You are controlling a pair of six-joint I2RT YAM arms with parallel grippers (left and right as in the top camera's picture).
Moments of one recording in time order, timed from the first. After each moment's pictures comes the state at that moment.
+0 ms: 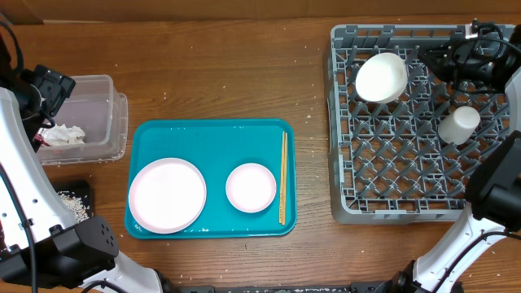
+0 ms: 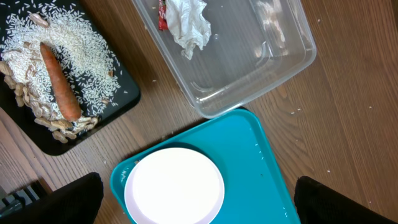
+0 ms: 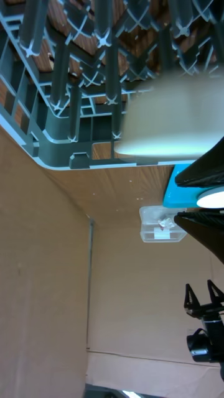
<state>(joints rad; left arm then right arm) 0.44 1.82 2.20 -1.65 -0.06 -0.73 -0.44 2.15 1.85 -0.84 -1.24 0.26</state>
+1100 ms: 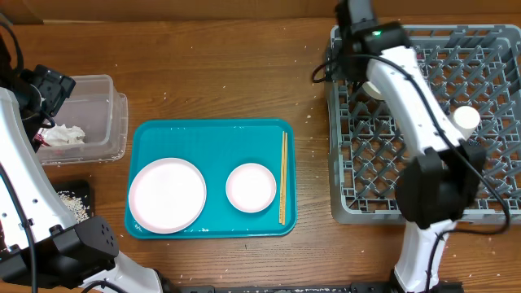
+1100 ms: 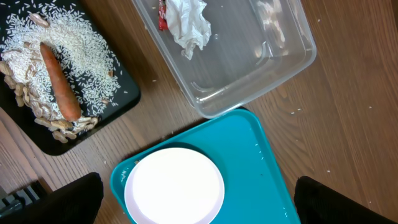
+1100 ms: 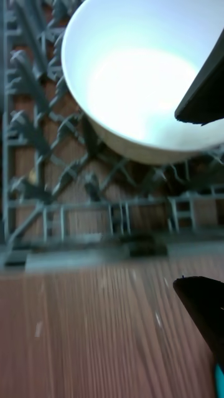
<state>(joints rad) 0.44 1.82 2.20 -1.65 -0.06 -0.73 0.25 2.11 1.99 -1.08 0.28 0.28</state>
